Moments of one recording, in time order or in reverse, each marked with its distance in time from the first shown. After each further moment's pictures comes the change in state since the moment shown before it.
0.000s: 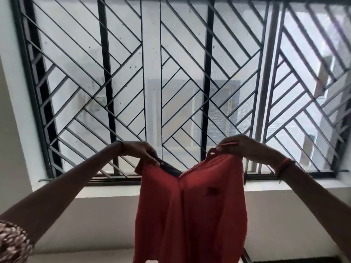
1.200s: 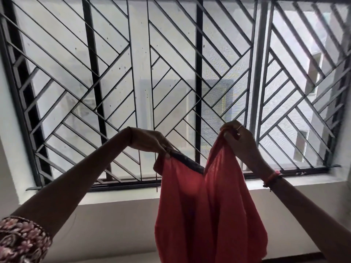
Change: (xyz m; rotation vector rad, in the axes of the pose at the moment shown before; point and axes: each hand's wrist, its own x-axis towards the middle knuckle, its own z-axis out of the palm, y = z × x) left_hand 0.042 0.061 -0.019 -0.314 -0.243 0.137; right_hand 0.001 0.003 0.013 -0.107 0.741 -0.232
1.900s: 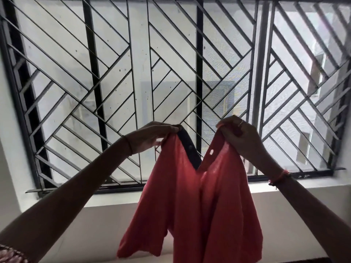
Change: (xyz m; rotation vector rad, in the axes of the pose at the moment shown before) left_hand 0.001 0.018 0.020 -0.358 0.479 0.286; right_hand 0.007 -0.026 -0.010 0.105 -0.114 -0.143
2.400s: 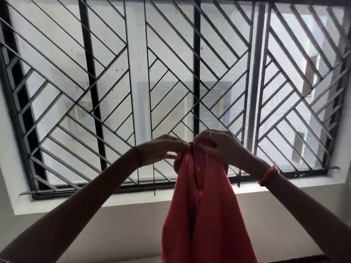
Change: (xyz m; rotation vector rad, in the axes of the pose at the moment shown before) left_hand -0.005 -0.010 0.036 0.040 -0.162 -0.034; right_hand 0.005 -0.002 0.027 -0.366 -0.283 -0.213
